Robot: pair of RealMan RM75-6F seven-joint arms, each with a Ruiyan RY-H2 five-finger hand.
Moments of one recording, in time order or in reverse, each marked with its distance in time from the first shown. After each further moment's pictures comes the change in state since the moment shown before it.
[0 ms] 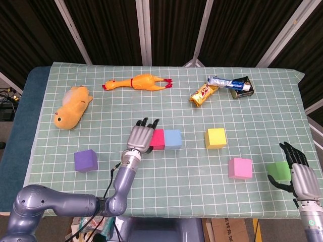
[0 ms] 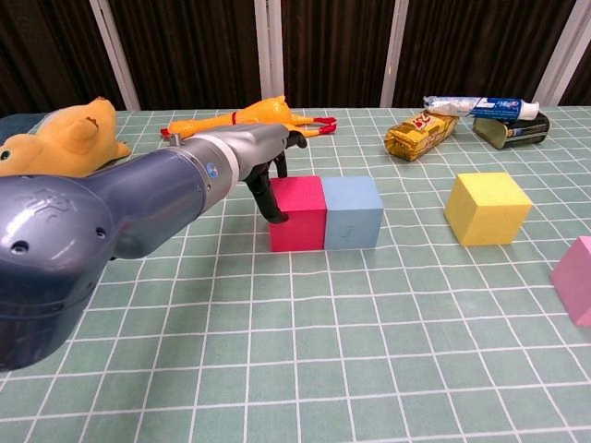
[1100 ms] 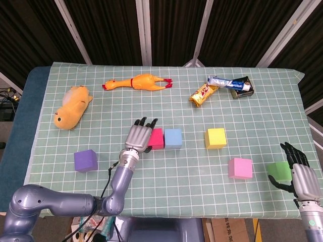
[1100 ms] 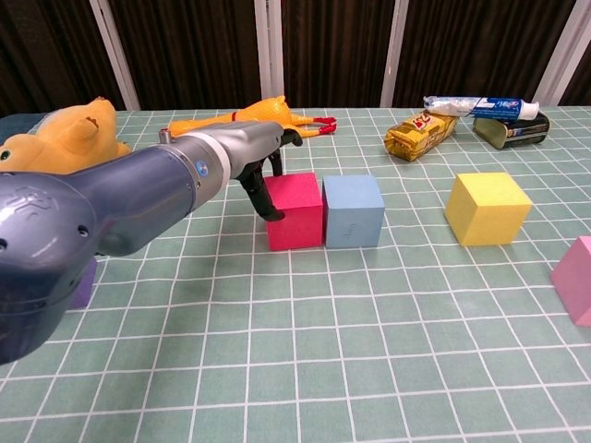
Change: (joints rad) left arm 0.016 0.029 0.013 -0.020 0.015 -0.007 -0.007; right arm -0.004 0.001 0.000 -0.004 0.005 0.002 -0.004
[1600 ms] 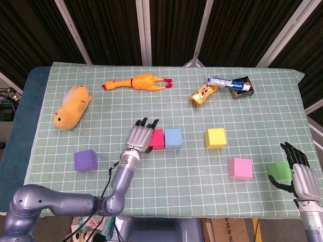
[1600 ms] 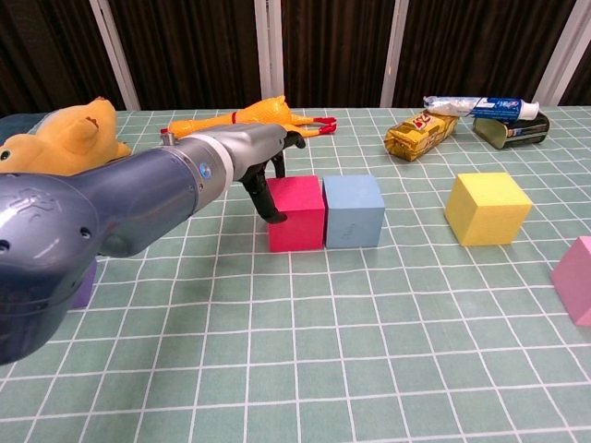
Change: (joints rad) left arm -0.009 -0.006 0.003 0.008 -0.001 -0.013 0.000; right arm 0.000 0.000 0.001 -0.001 0.002 -0.001 0.001
